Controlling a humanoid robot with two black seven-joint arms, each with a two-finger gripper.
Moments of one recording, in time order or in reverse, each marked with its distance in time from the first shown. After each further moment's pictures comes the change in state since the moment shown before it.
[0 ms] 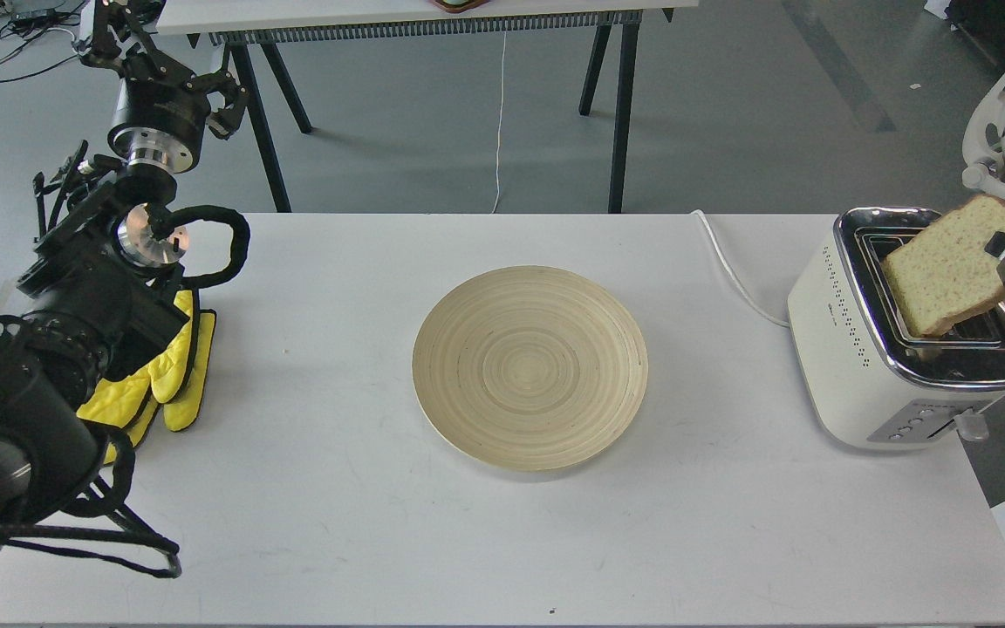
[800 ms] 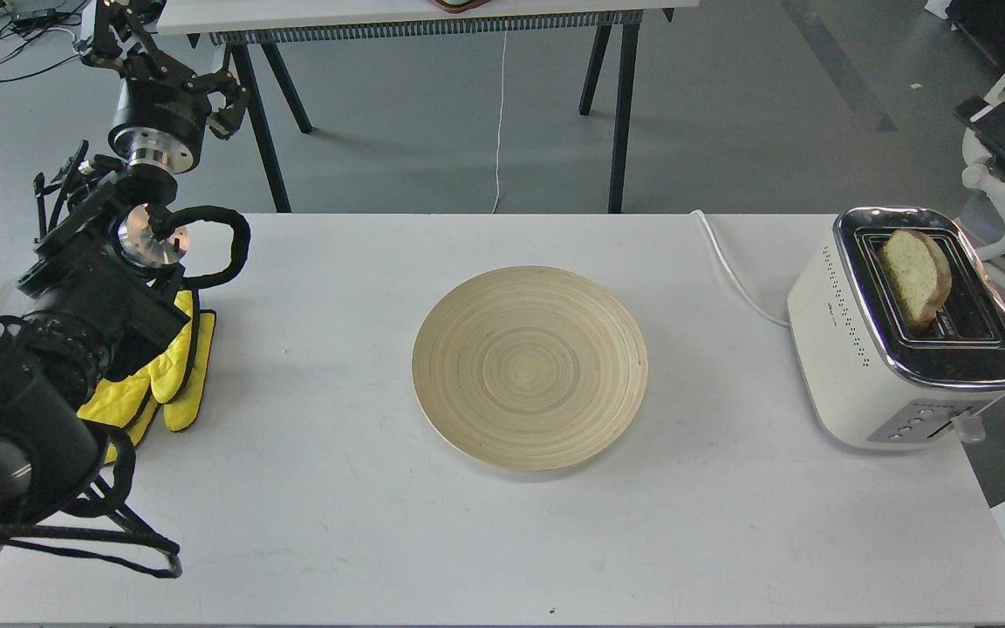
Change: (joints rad) left arm 0.000 -0.001 0.000 0.000 0.000 0.000 0.000; right arm -0.010 0.182 0.312 0.011 0.466 -0.043 0.014
